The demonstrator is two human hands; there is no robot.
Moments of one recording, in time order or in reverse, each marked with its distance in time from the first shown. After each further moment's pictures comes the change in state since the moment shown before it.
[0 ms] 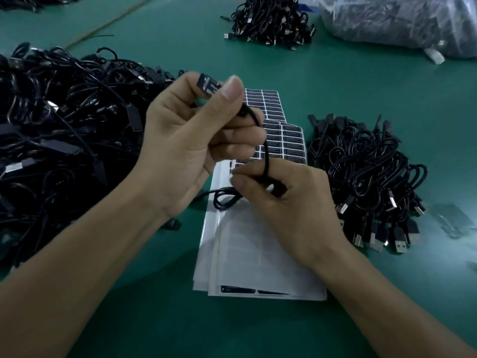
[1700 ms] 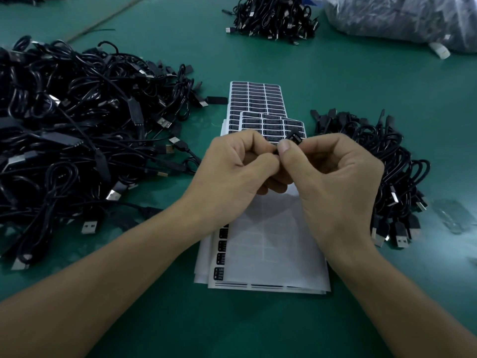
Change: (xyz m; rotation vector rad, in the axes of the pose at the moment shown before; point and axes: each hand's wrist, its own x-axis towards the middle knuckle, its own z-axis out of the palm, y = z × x) left_hand -0.022 -0.015 0.033 0.250 -0.139 -0.270; right_hand 0.003 -0.008 -0.015 0.196 0.408 0.082
